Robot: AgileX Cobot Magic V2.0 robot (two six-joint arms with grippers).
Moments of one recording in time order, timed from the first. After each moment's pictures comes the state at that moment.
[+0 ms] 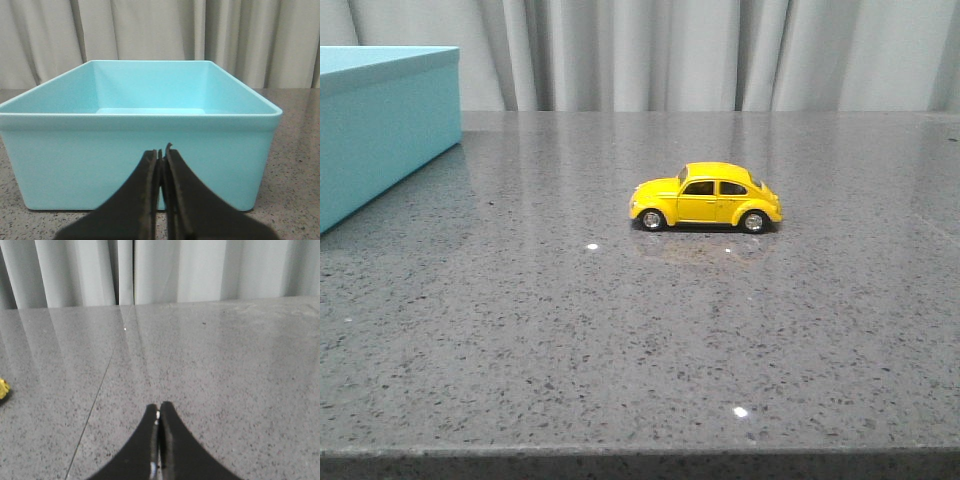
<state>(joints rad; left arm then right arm) -0.02 -0.01 0.00 0.00 0.04 -0.03 -0.01 -0.01 0.03 -0.02 0.06 0.14</state>
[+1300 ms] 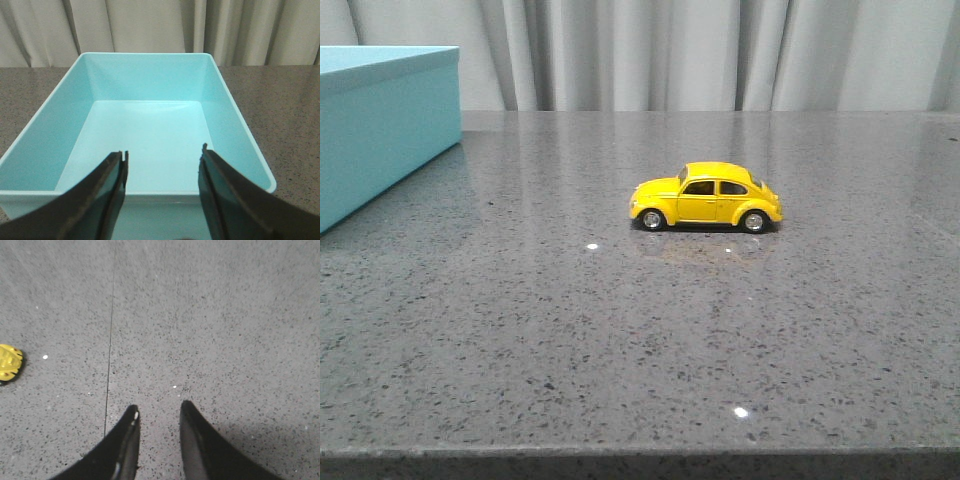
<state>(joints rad) -0.02 0.43 -0.48 0.00 0.32 -0.03 -0.01 0.59 -0.59 0.08 0.65 0.14</state>
